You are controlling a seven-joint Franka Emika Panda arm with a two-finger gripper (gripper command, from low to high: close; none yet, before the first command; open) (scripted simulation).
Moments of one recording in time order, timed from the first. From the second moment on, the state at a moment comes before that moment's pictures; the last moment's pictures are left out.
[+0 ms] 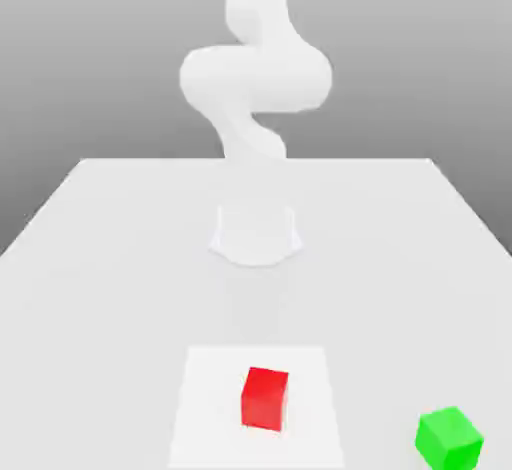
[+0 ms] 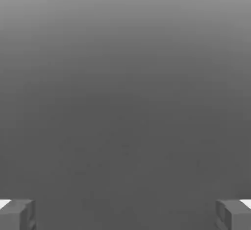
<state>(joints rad) -0.01 -0.71 0.02 -2.34 0.00 2.35 0.83</state>
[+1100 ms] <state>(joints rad) -0.03 0.30 0.04 -2.62 -0.06 2.92 1.08</state>
